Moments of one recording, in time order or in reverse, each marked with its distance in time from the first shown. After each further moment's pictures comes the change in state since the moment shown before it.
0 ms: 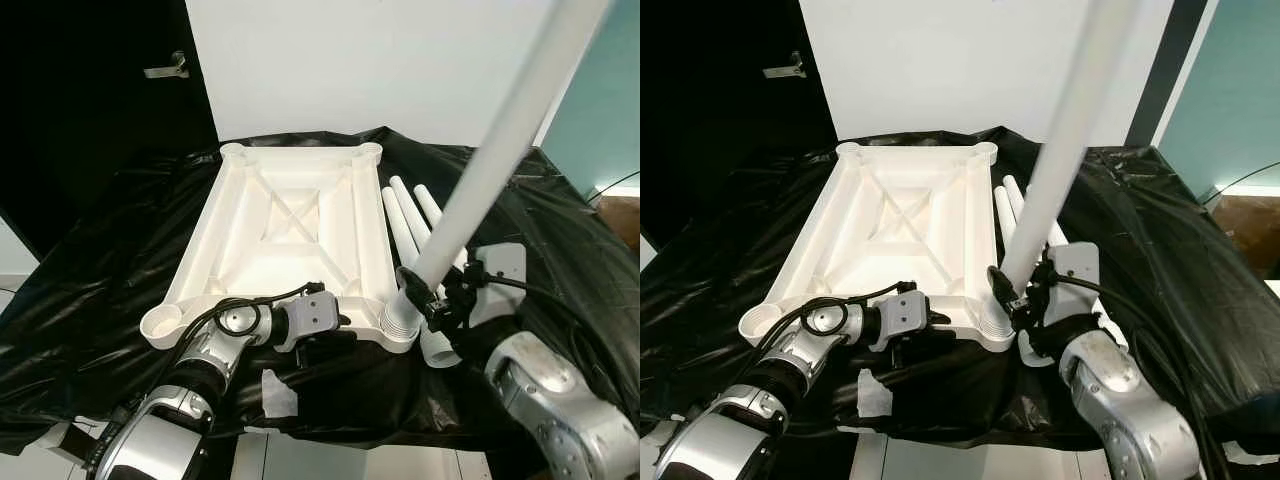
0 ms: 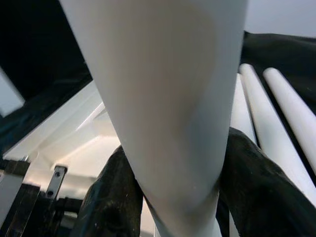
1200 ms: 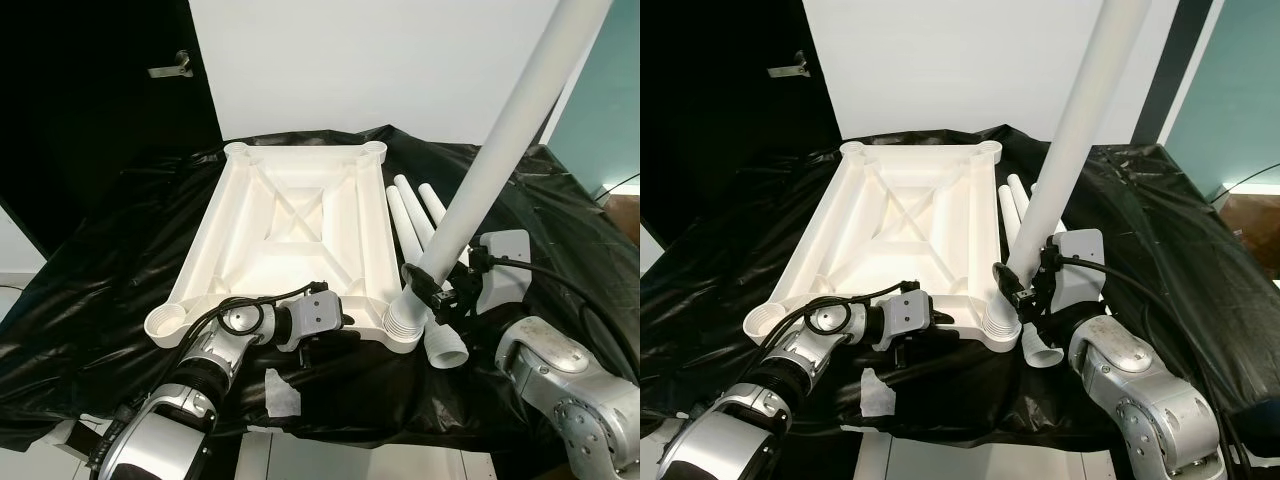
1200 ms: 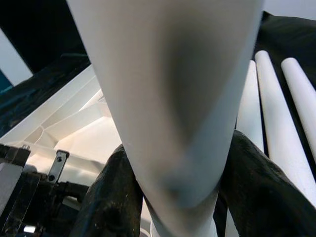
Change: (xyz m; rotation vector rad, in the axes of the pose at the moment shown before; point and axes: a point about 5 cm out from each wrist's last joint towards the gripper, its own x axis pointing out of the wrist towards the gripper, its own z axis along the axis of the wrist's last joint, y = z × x) left arm 0.003 0.001 0.003 0.007 -0.005 -0.008; right arm 0.006 -0.009 0.014 -0.079 0.109 0.079
